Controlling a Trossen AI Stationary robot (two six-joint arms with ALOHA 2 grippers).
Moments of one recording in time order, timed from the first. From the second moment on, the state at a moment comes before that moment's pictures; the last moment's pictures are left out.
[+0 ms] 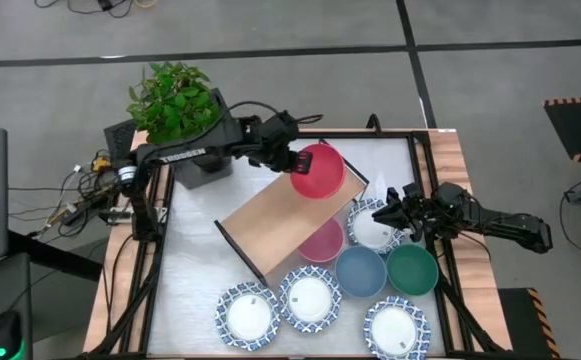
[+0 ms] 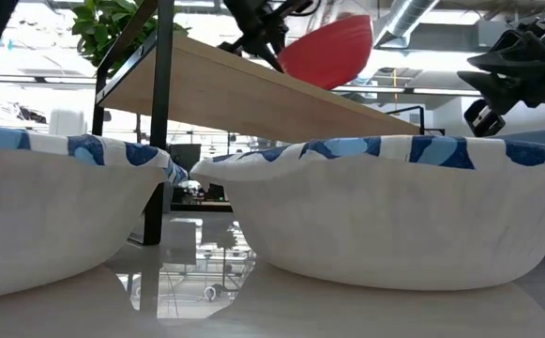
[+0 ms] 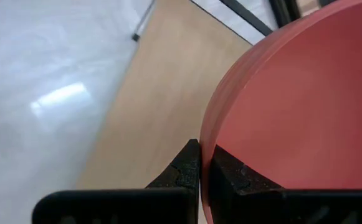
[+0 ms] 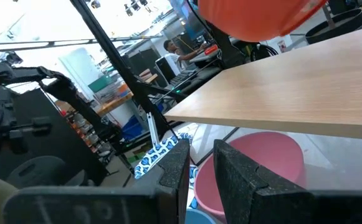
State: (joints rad) left arm 0.27 1.84 1.93 -0.97 -0.03 -0.93; right arm -0.22 0.01 0.01 0.07 -0.39 0.58
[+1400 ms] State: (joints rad) left arm 0.24 2.00 2.09 -1.09 -0.11 -0.58; right arm -0.22 0.01 0.01 0.07 -0.39 0.60
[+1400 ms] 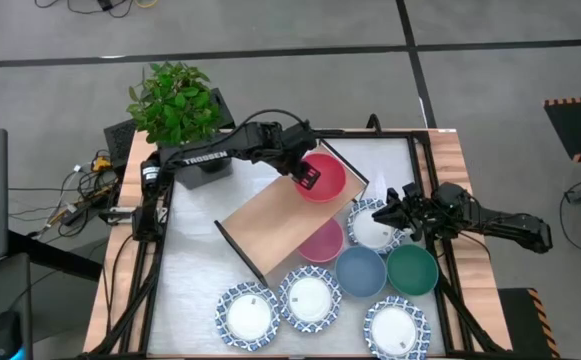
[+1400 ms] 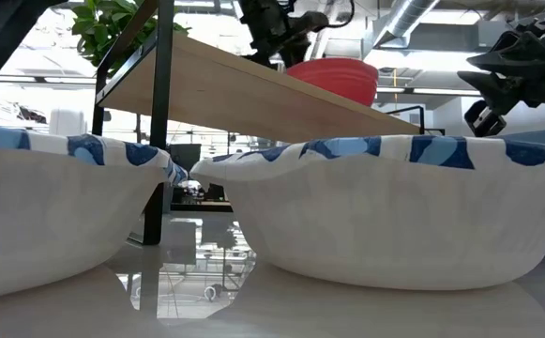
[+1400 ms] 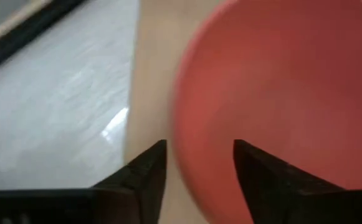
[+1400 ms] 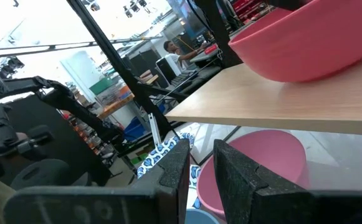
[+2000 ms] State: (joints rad) left arm 0.10 1.95 2.34 -1.39 -0.15 -0.35; right arm -0.22 0.01 0.01 0.07 -0.39 0.60
